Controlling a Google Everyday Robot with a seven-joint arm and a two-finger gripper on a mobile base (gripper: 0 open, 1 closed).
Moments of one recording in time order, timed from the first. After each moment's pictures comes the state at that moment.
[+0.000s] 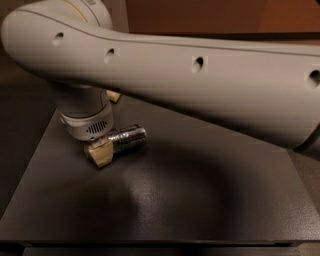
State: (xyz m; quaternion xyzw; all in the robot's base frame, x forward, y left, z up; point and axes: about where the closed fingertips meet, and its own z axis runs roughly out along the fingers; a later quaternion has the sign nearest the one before) arm 0.428 0.132 0.848 -0.89 0.46 -0.01 0.06
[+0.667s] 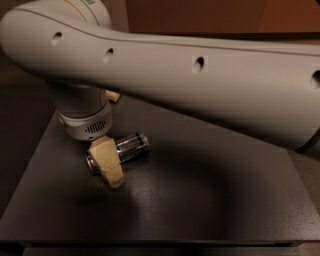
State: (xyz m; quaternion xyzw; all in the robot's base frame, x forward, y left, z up) arm 0.428 0.133 0.850 -0.89 0.46 -0.02 0.06
